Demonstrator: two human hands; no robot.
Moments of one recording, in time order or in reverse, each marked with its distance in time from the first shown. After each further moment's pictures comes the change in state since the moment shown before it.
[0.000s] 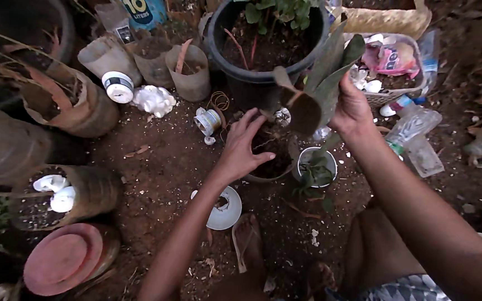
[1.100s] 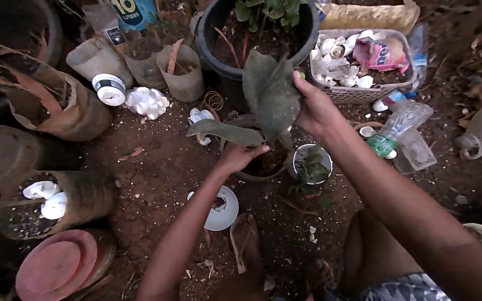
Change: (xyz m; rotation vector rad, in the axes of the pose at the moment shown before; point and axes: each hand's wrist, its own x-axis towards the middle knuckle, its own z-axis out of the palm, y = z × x) left_hand 0.007 -0.002 0.016 -0.283 -0.083 -0.182; right_hand 0.007 0.027 0.065 -0.367 0.442 0.217
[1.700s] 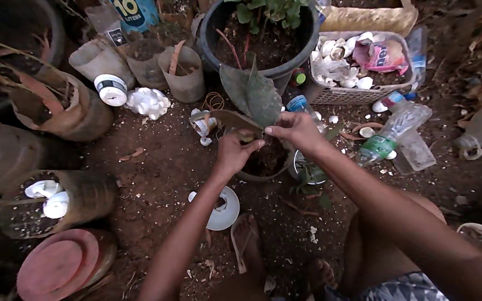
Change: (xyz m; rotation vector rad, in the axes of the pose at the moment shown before) left_hand -0.005 -0.001 -0.001 -0.059 0.219 0.003; right_hand -0.033 0.032 -0.006 -0.803 -0.109 -0.204
